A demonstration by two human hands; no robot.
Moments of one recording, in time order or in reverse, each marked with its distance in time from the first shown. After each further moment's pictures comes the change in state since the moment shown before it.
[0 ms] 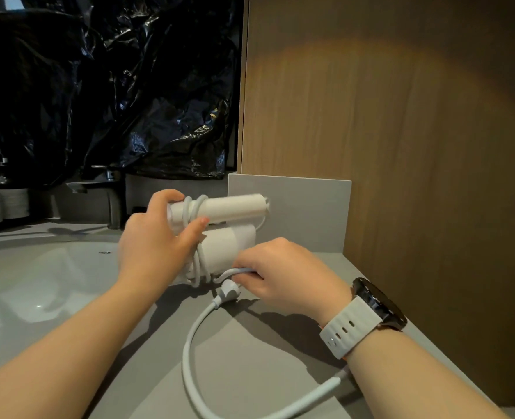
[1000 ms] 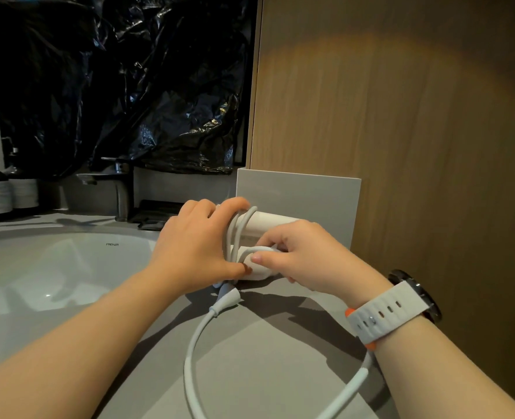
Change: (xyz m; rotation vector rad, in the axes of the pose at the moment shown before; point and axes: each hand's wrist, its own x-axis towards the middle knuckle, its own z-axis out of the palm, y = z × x) left_hand -0.005 0.013 0.004 0.357 -0.334 0.441; right_hand 0.000 0.004 -0.016 0.366 0.011 0.225
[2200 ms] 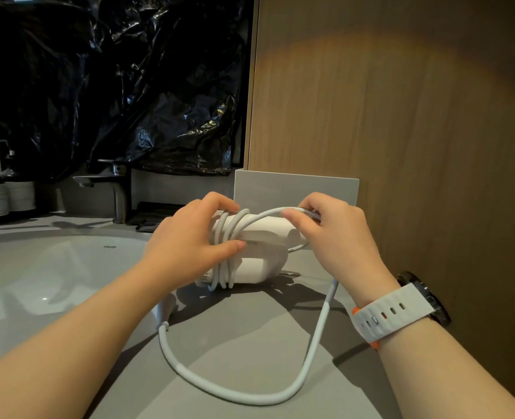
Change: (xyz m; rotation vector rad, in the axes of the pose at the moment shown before) left_hand -0.002 0.004 -0.015 -0.356 -0.027 -0.130; right_hand 0.000 0.018 -0.010 -0.071 0.537 0.081
